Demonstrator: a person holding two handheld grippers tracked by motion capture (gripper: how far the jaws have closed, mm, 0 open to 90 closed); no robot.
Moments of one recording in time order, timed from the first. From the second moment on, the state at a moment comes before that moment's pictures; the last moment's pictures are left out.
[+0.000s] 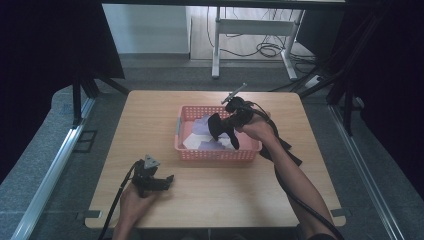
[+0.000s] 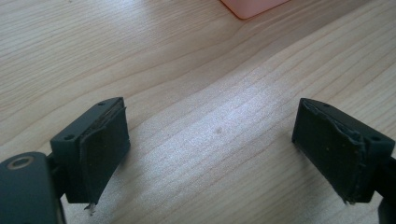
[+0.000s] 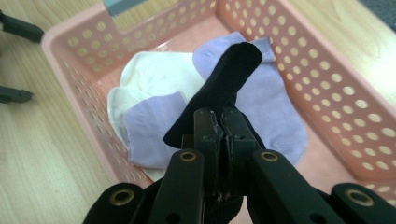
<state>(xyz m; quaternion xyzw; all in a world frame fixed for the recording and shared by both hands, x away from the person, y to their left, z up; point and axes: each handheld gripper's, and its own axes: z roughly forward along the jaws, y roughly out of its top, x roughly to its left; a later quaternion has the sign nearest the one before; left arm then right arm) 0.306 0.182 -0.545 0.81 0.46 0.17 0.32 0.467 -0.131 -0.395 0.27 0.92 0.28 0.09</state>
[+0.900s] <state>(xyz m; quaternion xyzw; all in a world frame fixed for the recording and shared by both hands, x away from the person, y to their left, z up) 0.306 0.182 -0.545 0.81 0.46 0.17 0.32 0.451 -0.189 -0.335 0.30 0.89 0.31 0.12</state>
